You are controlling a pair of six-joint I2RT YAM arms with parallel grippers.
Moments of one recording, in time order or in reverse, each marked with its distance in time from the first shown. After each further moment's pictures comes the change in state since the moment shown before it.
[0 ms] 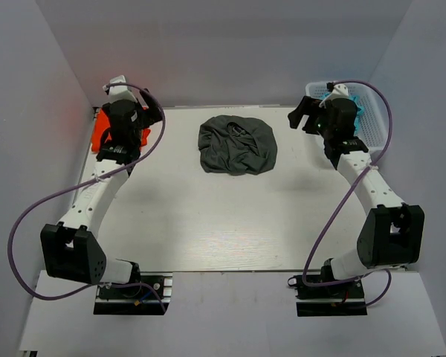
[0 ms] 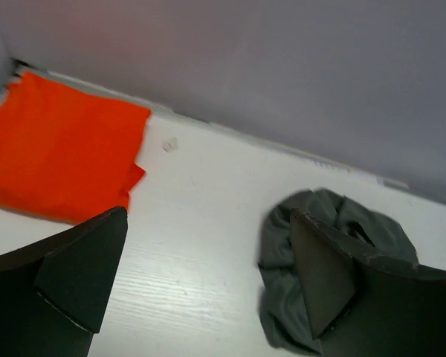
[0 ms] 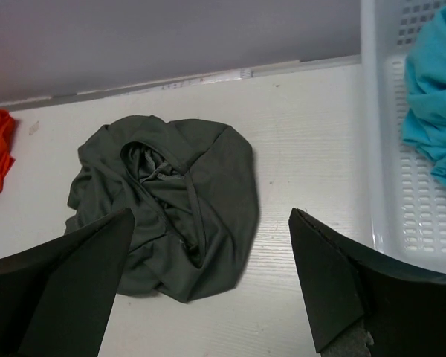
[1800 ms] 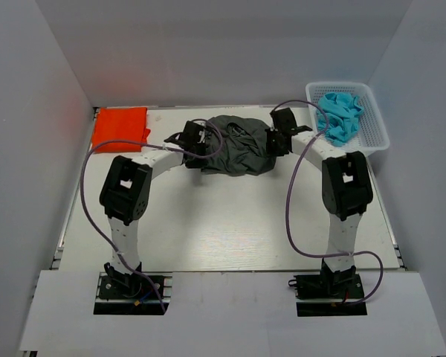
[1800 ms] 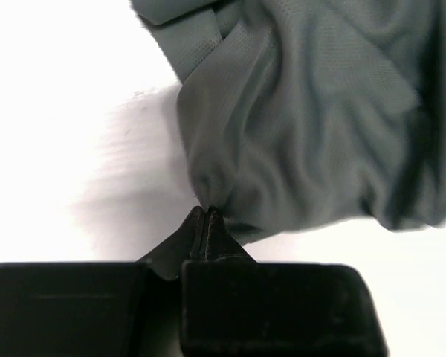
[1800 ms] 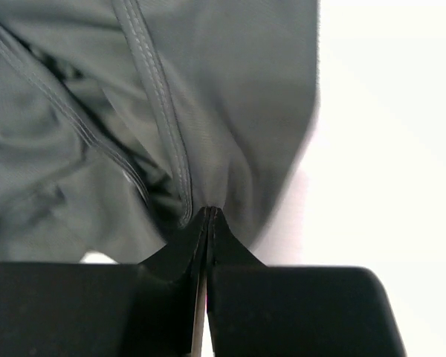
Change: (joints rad) left arm -0.253 0.668 0.212 -0.362 0.296 -0.046; right arm 0.215 0.567 0.344 -0.427 0.122 -0.065
